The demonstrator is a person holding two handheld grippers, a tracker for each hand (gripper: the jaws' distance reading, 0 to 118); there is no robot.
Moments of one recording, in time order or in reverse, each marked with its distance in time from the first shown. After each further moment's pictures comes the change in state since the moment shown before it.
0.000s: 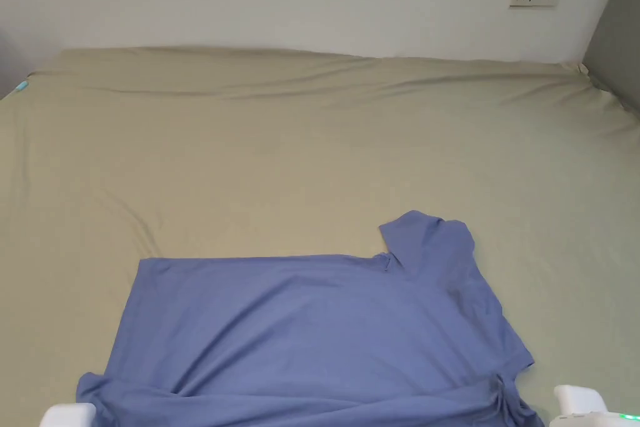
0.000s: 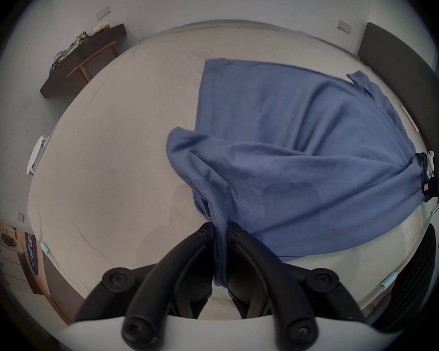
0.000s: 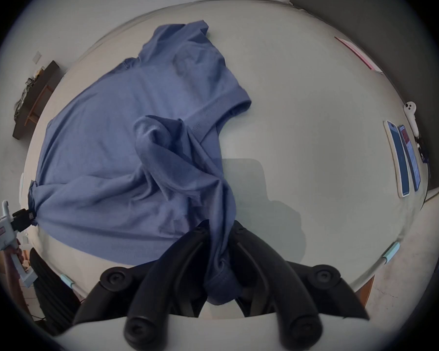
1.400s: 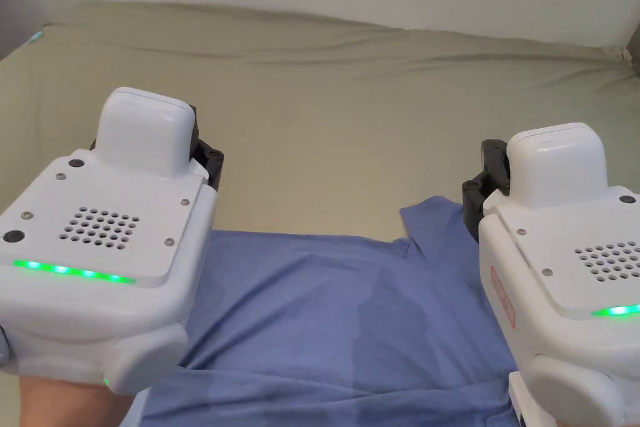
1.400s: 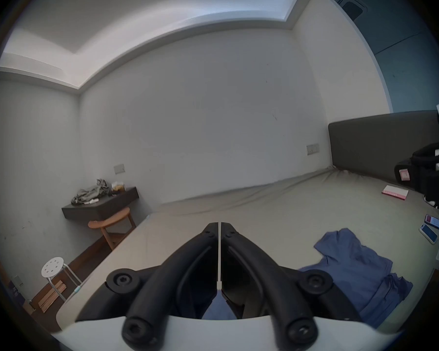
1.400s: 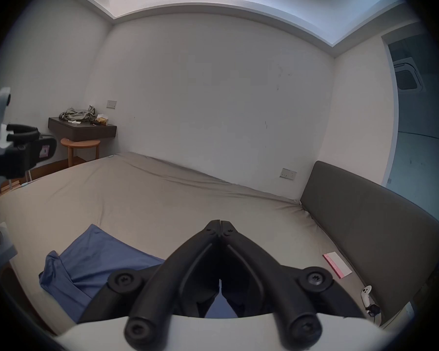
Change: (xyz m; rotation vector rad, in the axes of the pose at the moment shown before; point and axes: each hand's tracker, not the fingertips) left arm 0.113 0.158 0.197 0.954 0.059 -0.147; right arm -0.203 0.083 0.222 1.034 -0.092 0.414
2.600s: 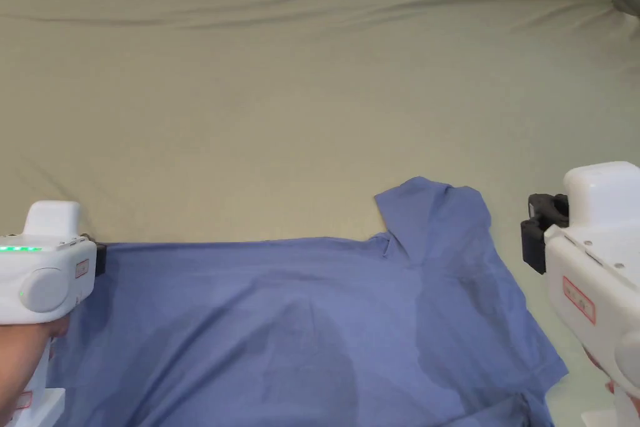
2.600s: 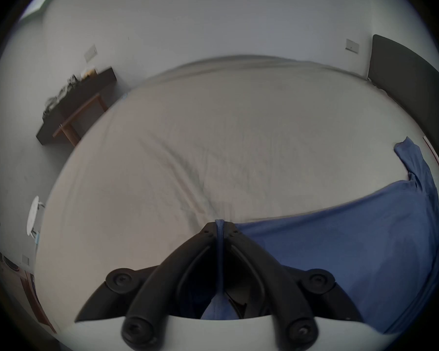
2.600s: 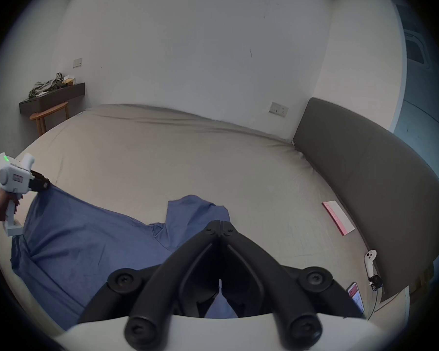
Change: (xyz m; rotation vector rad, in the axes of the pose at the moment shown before) left arm -0.066 -0.200 -0.250 -0.668 -0.004 0.045; right arm 0.078 -0.093 -0.128 -0.397 -0.050 -0.063
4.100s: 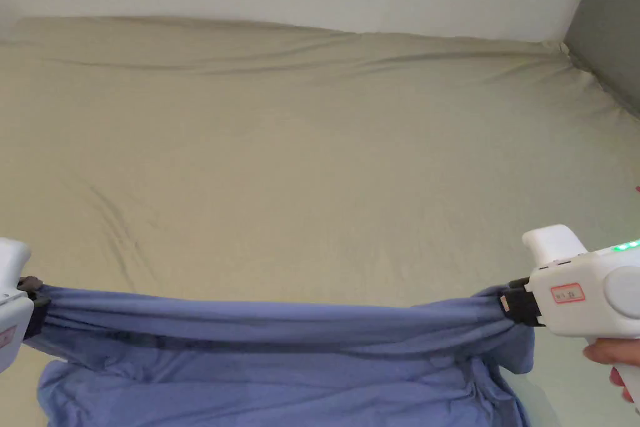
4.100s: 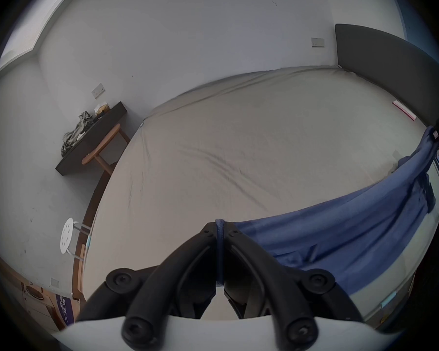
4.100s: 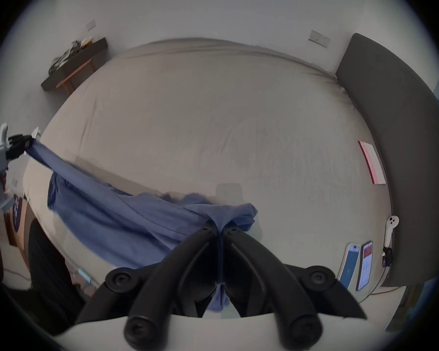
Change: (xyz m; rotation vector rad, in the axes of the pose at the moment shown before) left arm -0.040 -0.069 0.225 0.018 0.012 -0.170; right arm 0.050 -0.053 0.055 -0.466 0.294 0.044
